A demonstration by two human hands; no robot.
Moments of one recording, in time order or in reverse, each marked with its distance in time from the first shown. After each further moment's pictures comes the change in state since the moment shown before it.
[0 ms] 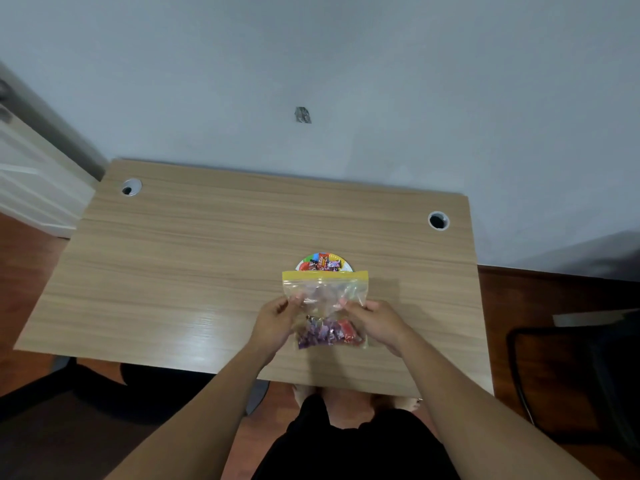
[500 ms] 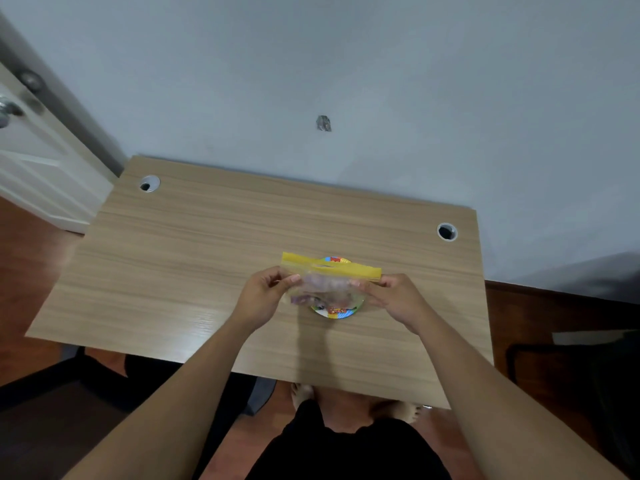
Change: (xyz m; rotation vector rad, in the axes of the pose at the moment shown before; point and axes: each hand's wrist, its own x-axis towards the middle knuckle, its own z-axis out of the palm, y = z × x) left_hand 0.014 0.050 -0.057 0.238 -0.024 0.346; right_hand -0.007 -0.060 -0.011 0.022 0.007 -0.217
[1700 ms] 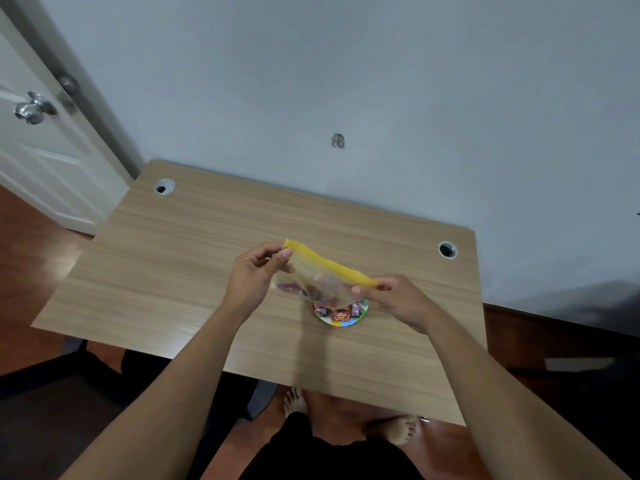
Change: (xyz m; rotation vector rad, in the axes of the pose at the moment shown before) left_hand -0.011 0.044 -0.037 -0.293 0.185 0.146; right_hand -0.031 -0.052 0.009 -0.178 -0.212 -0.002
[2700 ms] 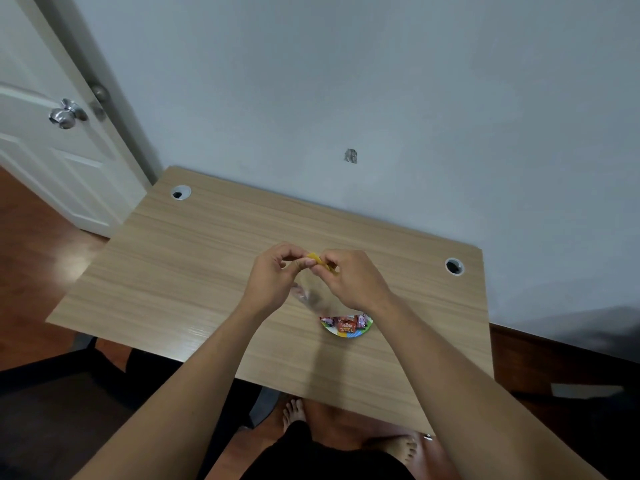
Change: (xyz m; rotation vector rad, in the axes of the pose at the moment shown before) left_hand -0.002 0.022 0.008 0.214 -0.025 0.078; right_hand 0.038 -0.082 0.074 -0.685 0.340 -0.529
